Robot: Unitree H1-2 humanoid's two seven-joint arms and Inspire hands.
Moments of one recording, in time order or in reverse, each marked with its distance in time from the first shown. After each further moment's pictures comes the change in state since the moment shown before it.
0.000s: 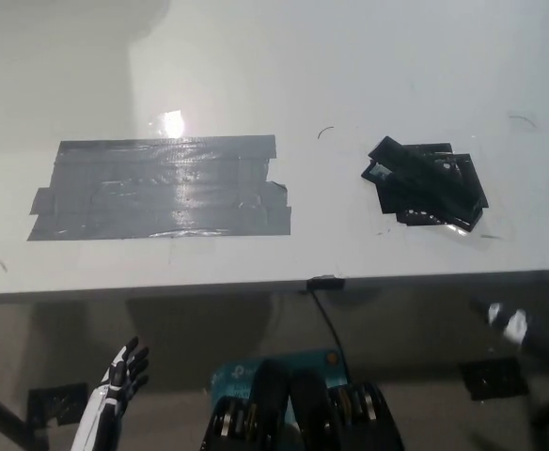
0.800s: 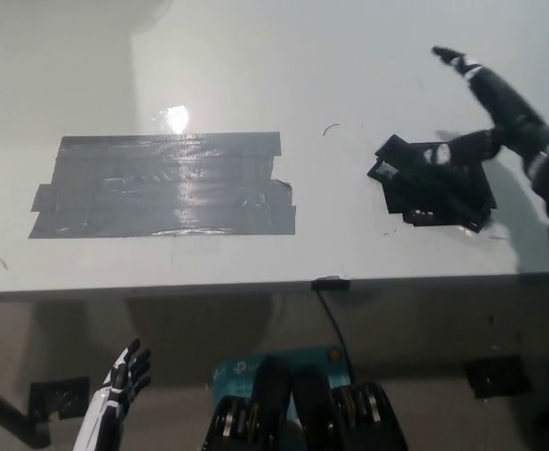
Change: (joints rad) left_arm -0.002 -0.002 -0.001 0.004 0.000 -0.015 -0.006; right_arm -0.703 -0.042 0.173 0.722 -0.209 0.434 0.351
